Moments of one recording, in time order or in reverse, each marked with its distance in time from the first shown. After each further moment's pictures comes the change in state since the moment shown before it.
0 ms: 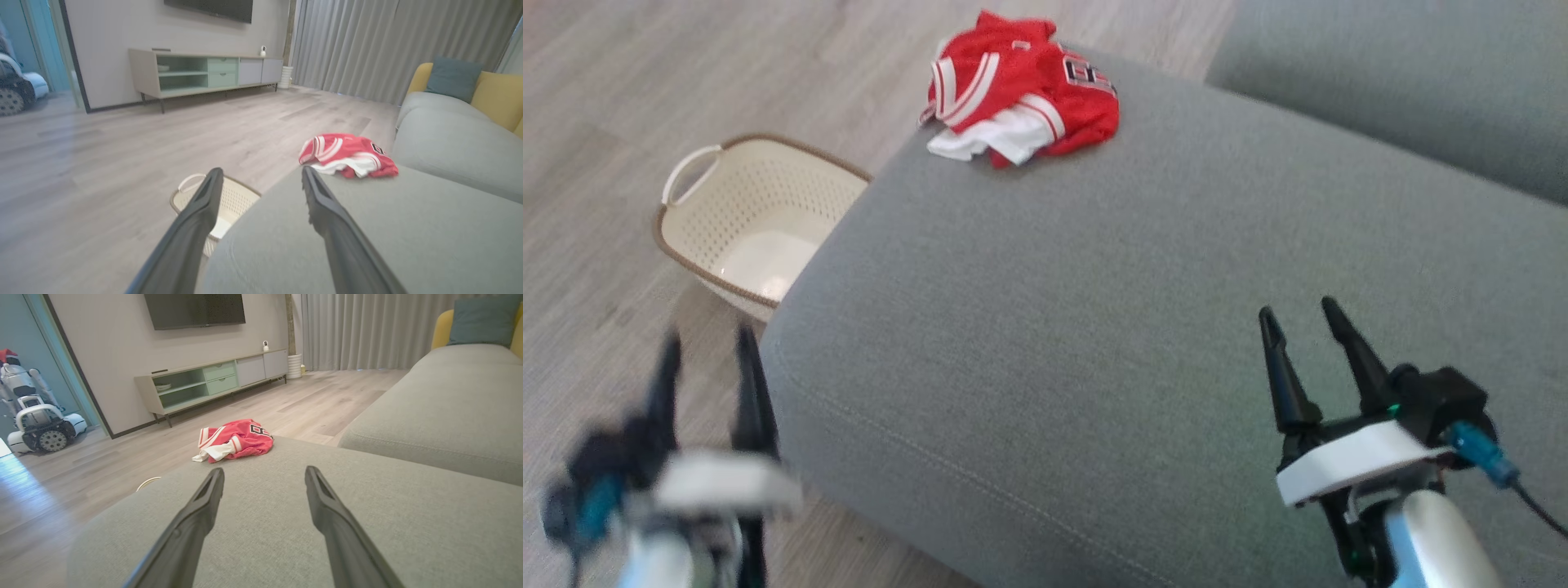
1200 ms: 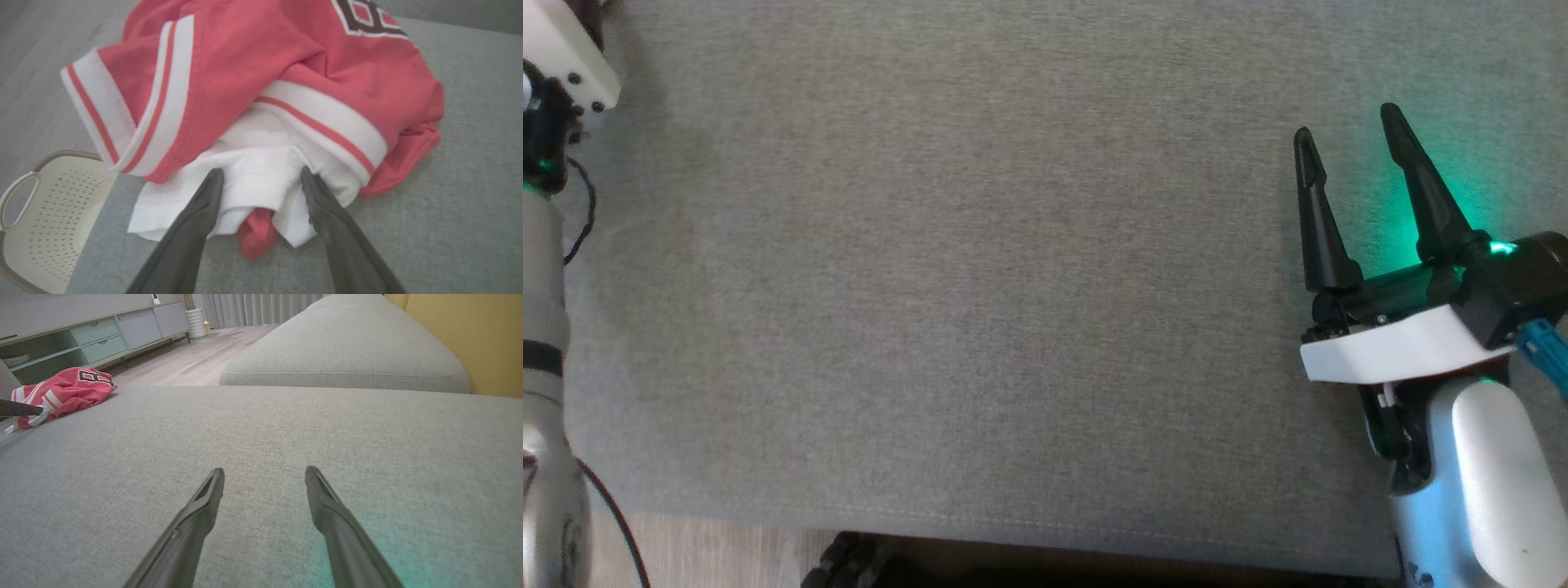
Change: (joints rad) left arm -1.143 0.175 -0.005 0.923 -0.055 -0.200 0.404; right arm -0.182 -0.002 -0.033 -0.302 -0.162 0.000 0.091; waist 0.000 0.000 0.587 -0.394
